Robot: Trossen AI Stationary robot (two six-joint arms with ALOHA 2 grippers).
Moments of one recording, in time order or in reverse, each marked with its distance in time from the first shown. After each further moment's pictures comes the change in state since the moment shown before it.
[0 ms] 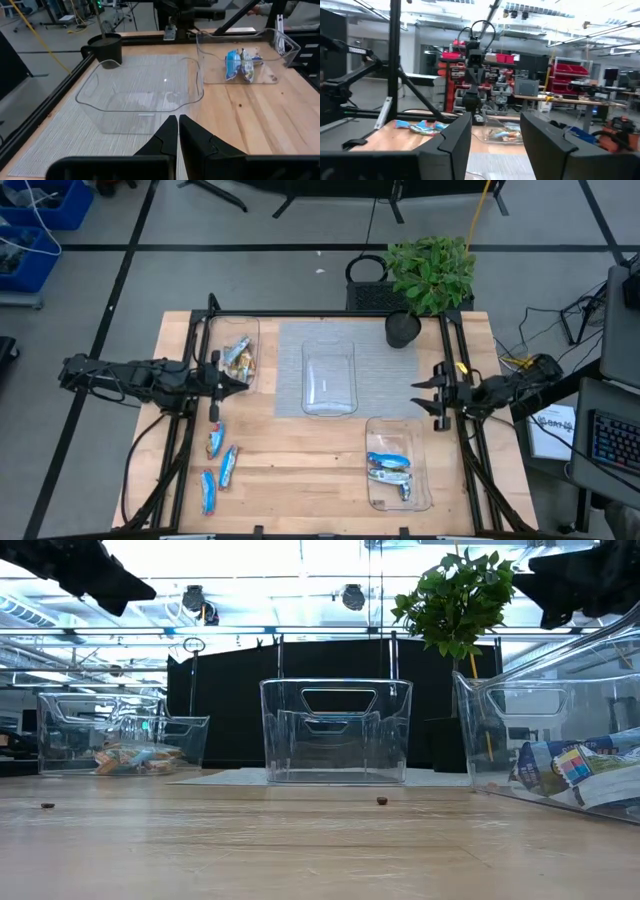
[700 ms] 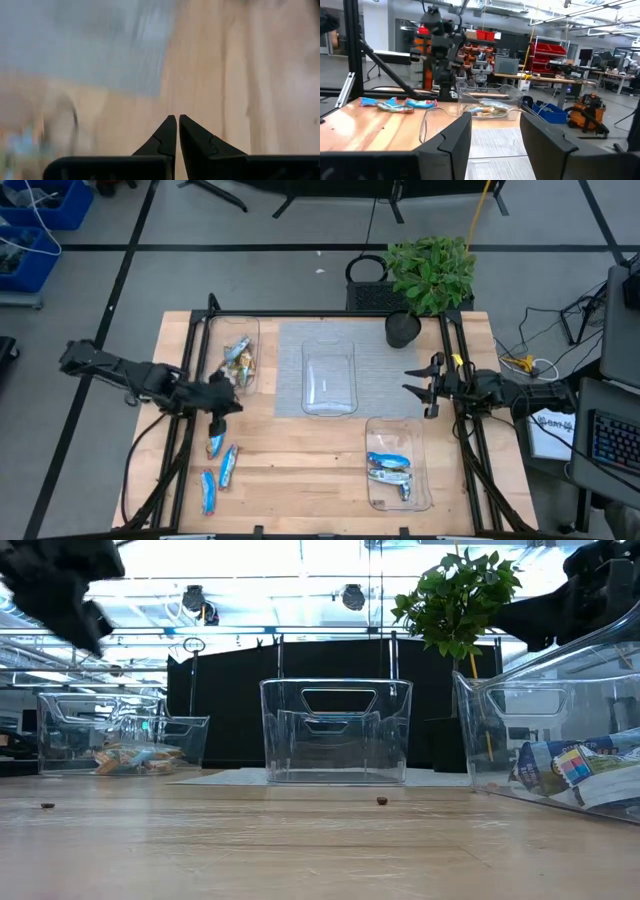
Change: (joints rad) left arm -0.125 0.233 0.098 -0.331 0.055 -0.374; right arm -0.429 0.000 0.000 -0.146 -0.306 0.086
